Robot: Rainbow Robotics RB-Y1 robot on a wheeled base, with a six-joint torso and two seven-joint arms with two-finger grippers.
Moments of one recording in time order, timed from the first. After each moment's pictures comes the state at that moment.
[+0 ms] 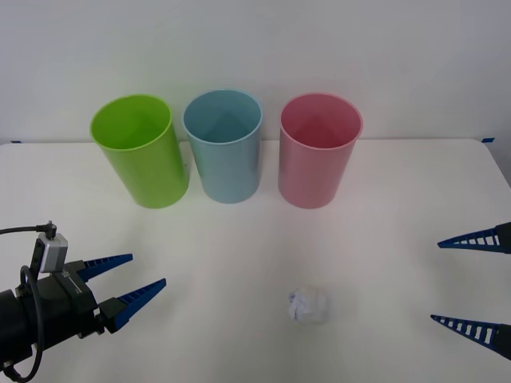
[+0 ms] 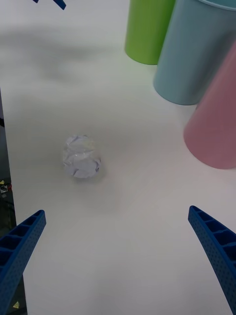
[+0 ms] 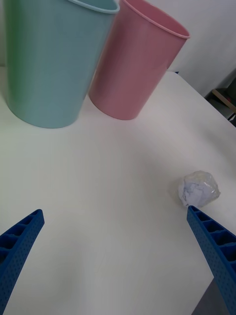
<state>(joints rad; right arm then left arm) 0.27 -0.68 -0.50 -2.11 1.48 -1.48 -0.27 0.37 0.35 0.31 -2.07 -1.59 -1.17 0.74</state>
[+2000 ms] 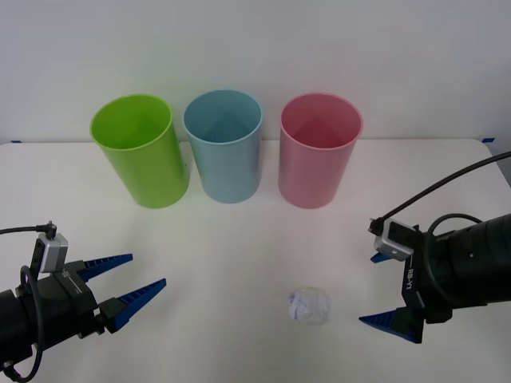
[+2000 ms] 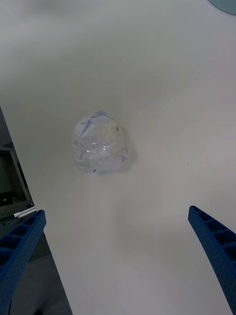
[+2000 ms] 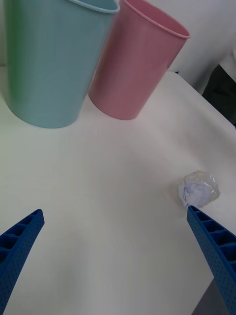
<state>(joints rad) -0.08 -0.77 0.05 -2.23 1.97 -1.53 -0.98 0.37 0.35 0.31 -2.07 -1.59 -1.17 0.74</state>
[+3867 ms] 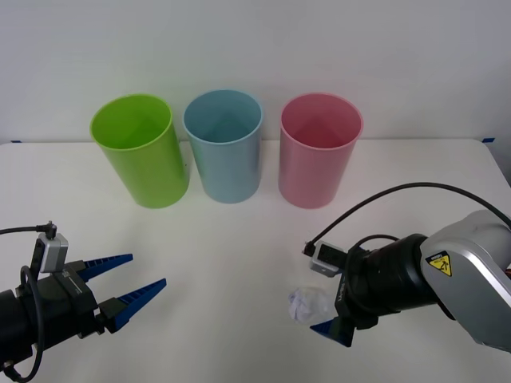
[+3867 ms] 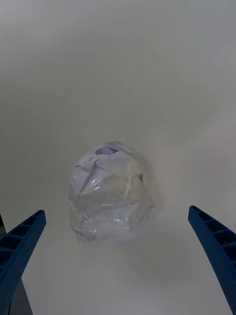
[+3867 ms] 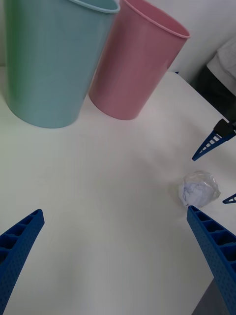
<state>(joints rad) -0.17 -0.55 0.32 -2.03 2.29 -1.47 -0.97 0.37 0.35 0.31 -2.07 -1.59 -1.17 0.74</state>
